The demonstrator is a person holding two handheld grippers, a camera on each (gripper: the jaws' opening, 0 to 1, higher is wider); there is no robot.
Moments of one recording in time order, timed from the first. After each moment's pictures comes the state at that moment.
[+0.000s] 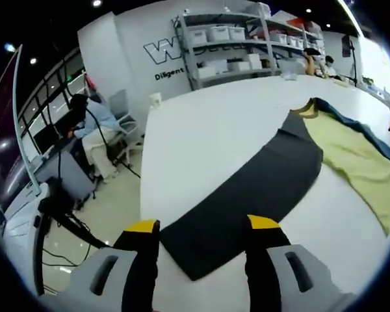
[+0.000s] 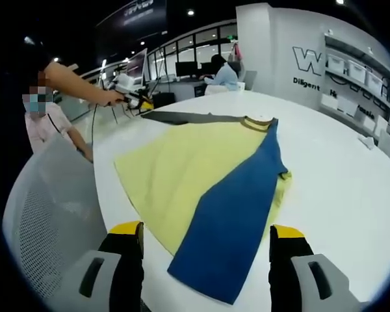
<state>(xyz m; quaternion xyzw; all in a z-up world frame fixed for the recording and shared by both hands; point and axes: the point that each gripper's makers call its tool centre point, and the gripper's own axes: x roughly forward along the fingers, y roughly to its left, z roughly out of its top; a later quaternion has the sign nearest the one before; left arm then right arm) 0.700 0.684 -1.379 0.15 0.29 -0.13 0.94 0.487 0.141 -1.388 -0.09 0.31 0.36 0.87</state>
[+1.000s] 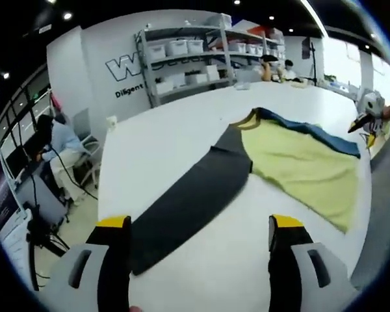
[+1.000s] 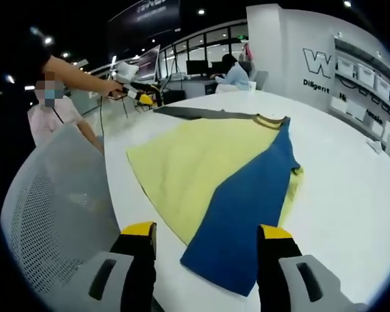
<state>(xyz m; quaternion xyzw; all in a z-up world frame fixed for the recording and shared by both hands) 0.638 0.592 -1.346 0.16 0.26 -0.26 0.92 0.464 0.148 -1.398 -0.11 0.32 0.39 0.86</state>
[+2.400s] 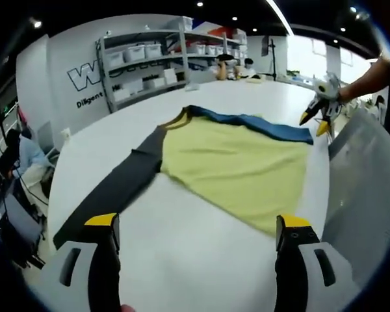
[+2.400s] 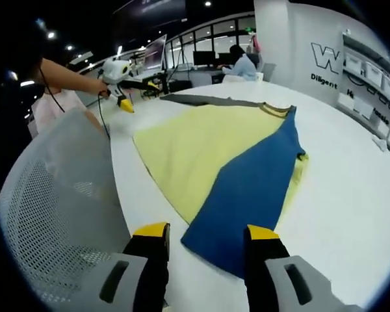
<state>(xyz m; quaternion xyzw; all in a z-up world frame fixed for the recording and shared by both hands) 0.540 0.486 -1.374 0.17 0.26 -0.39 0.87 0.448 0.135 -1.416 -0.13 0.34 0.41 0.84</state>
